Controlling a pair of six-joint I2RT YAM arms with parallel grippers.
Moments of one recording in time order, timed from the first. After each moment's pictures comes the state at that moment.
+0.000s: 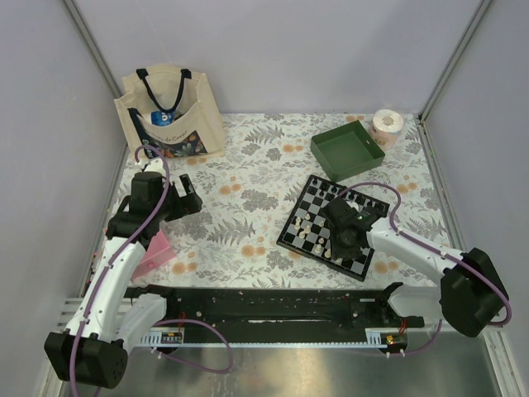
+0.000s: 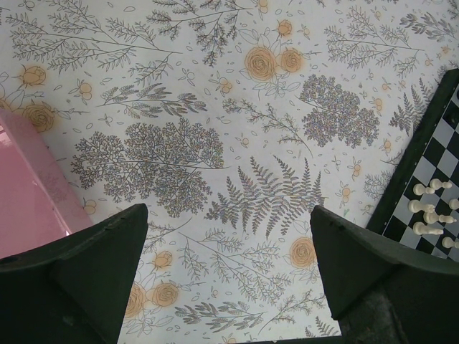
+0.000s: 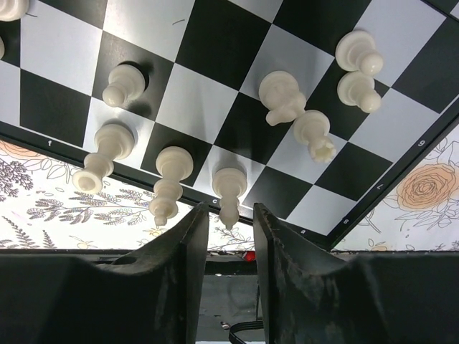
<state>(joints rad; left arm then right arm) -0.14 0.88 0.84 -0.66 0.02 -0.41 0.66 1.25 0.74 -0.83 0.15 0.66</state>
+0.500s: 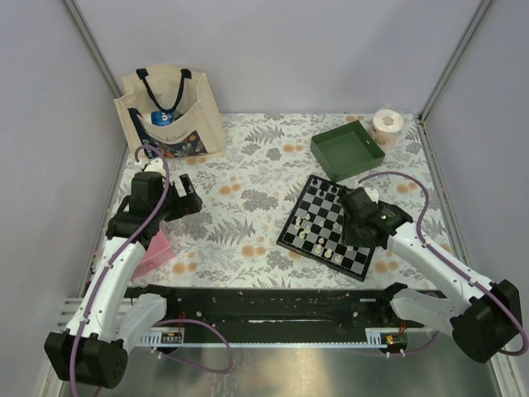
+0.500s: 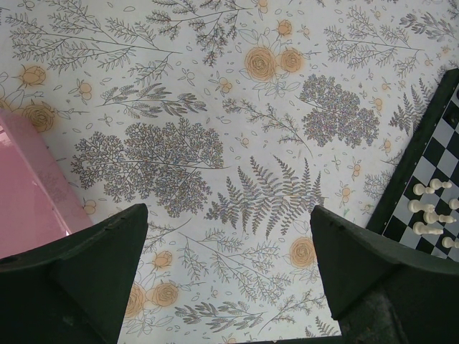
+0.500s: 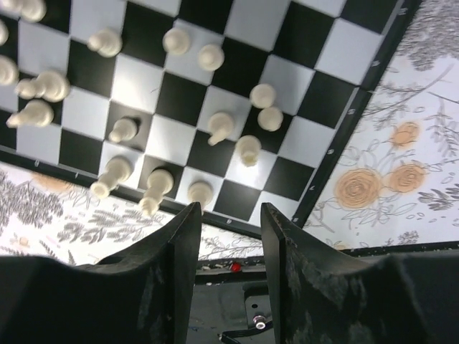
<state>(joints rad) -0.14 0.88 0.84 -0.66 0.02 -0.41 0.59 1.08 0.82 -0.91 0.26 0.65</state>
